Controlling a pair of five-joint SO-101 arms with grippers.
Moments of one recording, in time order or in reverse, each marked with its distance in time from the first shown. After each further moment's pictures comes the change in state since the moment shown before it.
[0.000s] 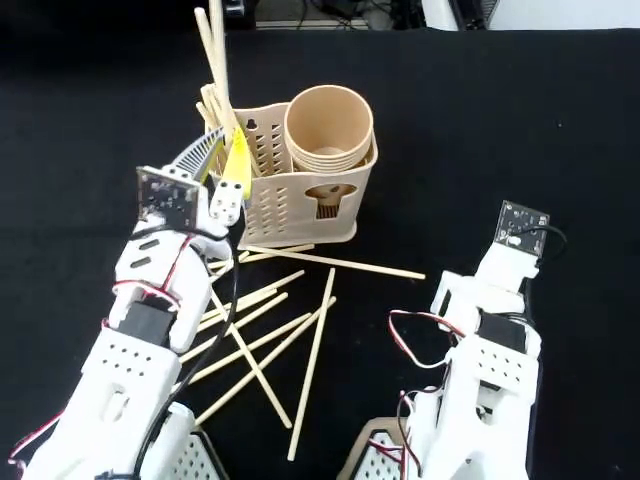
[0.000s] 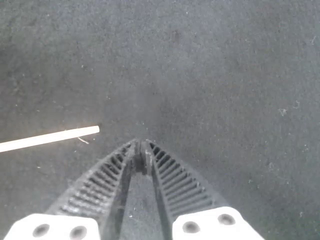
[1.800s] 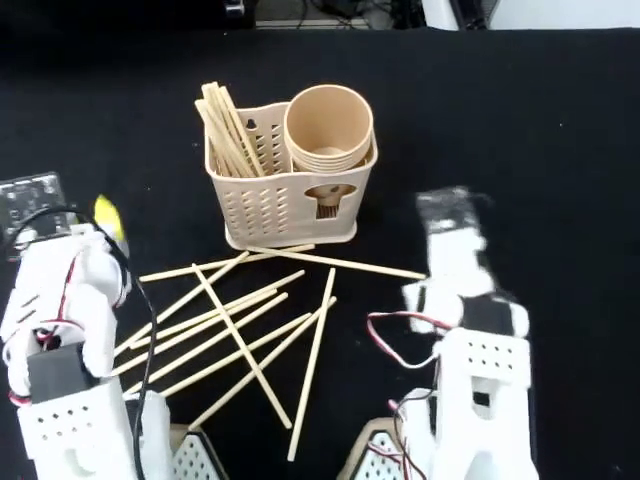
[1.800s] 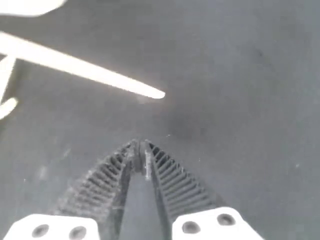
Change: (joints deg) left arm -34.5 -19.8 -6.8 57.6 -4.0; right arm -14.0 0.0 -12.0 20.6 24.4
